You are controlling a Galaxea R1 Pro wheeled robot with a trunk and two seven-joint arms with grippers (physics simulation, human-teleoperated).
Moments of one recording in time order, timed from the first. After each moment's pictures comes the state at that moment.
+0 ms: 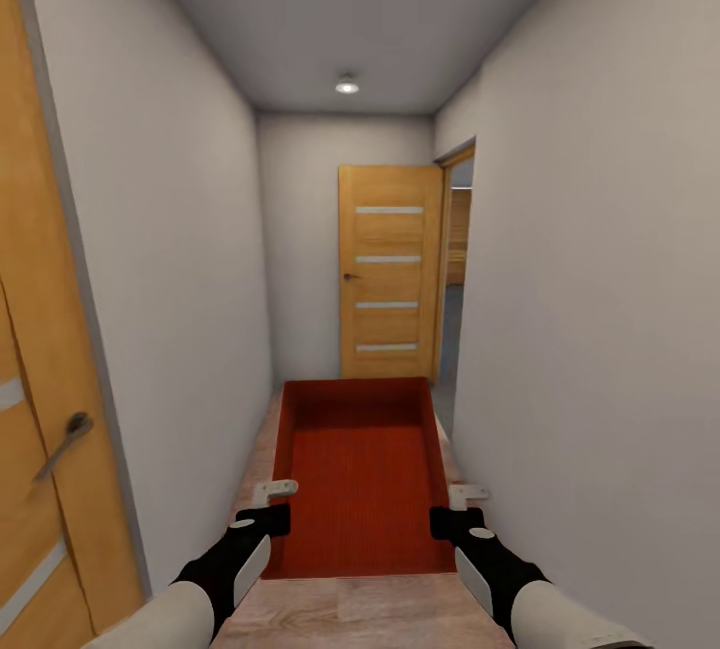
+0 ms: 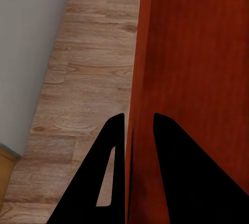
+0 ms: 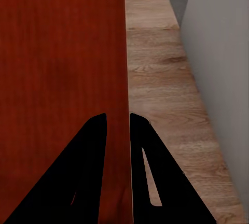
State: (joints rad) left arm -0.63 -0.10 -0.05 -0.32 0.13 0.10 0.18; right arm -0.66 0.08 0.11 -0.22 -0.09 -0.03 -0.11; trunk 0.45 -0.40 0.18
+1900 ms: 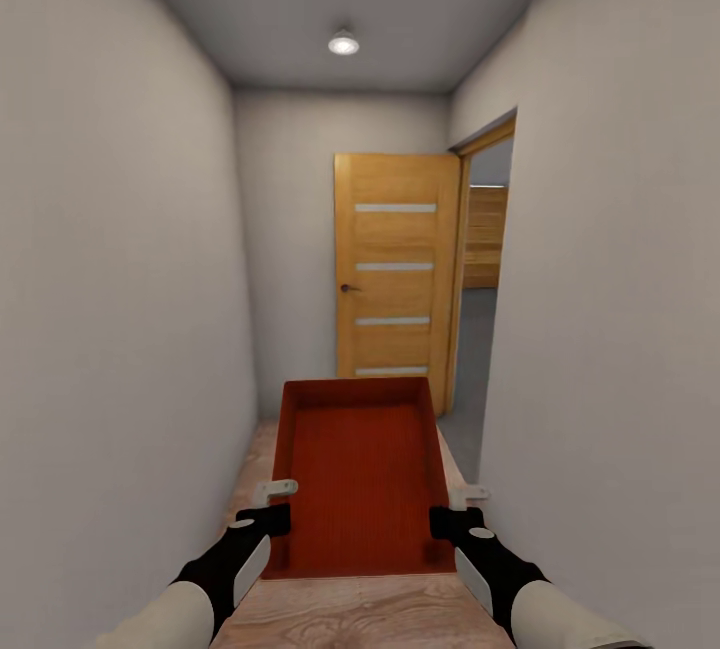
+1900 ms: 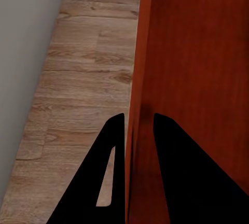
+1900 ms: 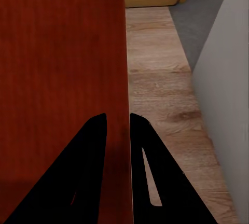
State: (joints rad) left arm -0.63 -0.10 -0.04 -0.32 0.13 0.10 0.18; right arm -0.66 0.08 0.11 -0.22 -0.09 -0.03 -0.11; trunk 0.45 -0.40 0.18
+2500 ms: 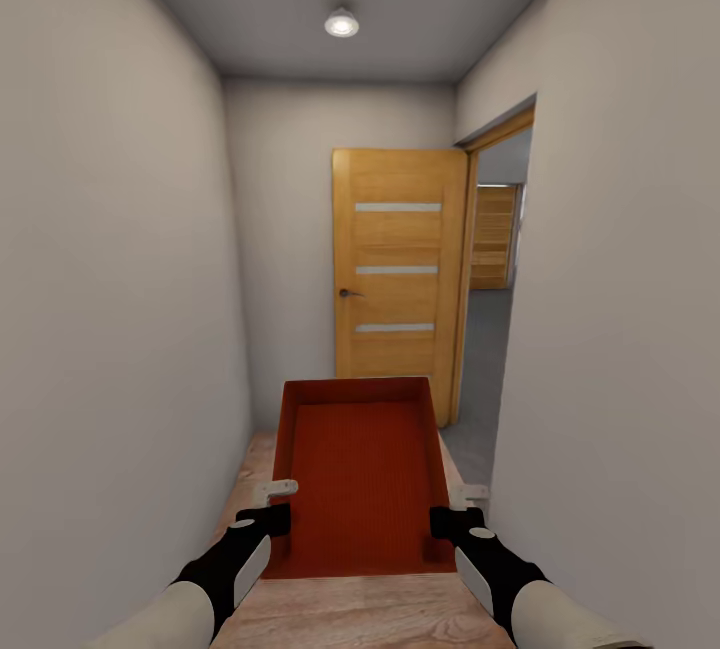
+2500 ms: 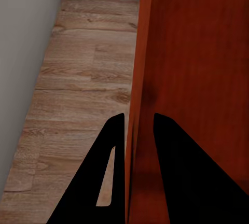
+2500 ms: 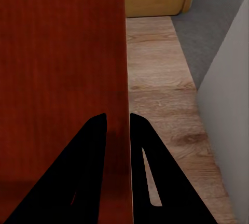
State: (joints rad) left arm -0.63 -0.10 -0.05 -0.32 0.13 0.10 0.18; right arm -0.66 0.08 0.11 -0.22 -0.09 -0.03 -0.11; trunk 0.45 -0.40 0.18
